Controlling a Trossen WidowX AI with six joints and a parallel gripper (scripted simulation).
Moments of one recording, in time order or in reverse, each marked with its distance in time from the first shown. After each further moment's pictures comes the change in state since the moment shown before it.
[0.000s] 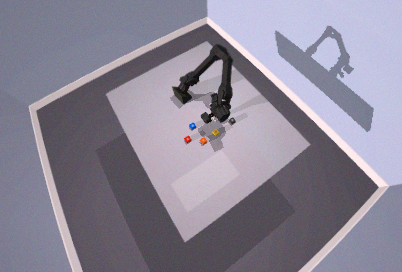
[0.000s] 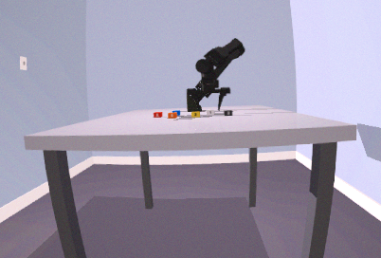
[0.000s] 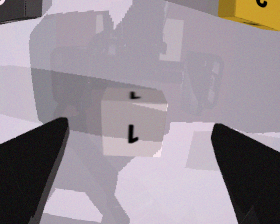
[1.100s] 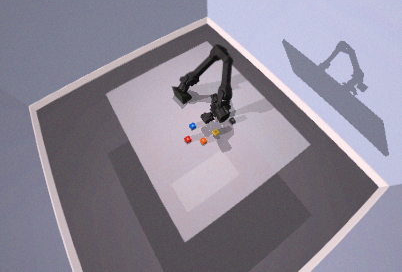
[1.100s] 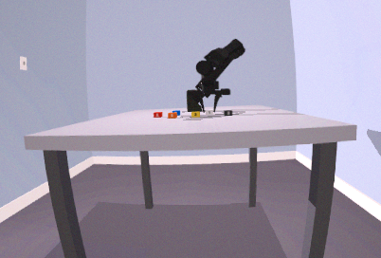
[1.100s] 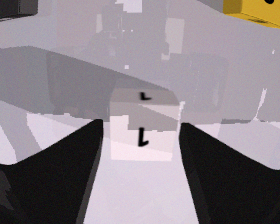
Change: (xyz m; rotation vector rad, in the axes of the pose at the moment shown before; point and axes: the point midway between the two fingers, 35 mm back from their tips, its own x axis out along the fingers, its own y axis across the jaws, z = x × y) arm 0.006 0.000 -0.002 0.002 0.004 0.003
